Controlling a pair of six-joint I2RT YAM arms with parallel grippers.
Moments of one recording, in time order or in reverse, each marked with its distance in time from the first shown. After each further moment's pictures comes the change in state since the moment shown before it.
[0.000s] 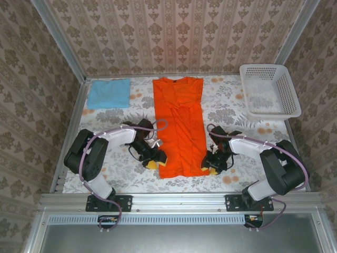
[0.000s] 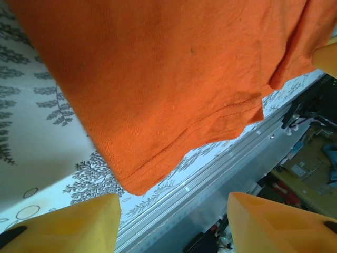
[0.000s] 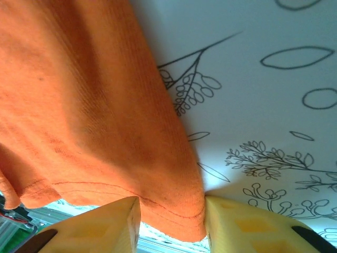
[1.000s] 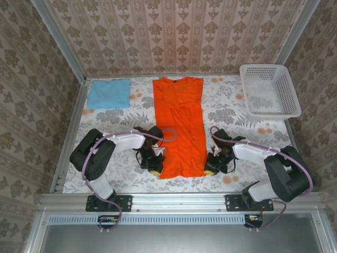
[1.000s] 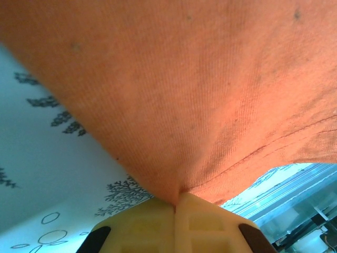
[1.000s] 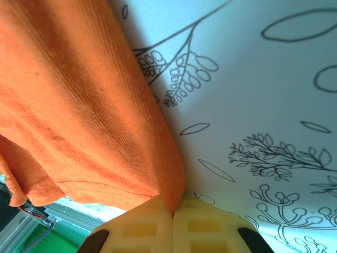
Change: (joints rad) left arm -0.159 0.032 -0.013 0.011 -0.247 -0.024; right arm -0.008 -0.076 -0.096 0.111 -0.044 0.053
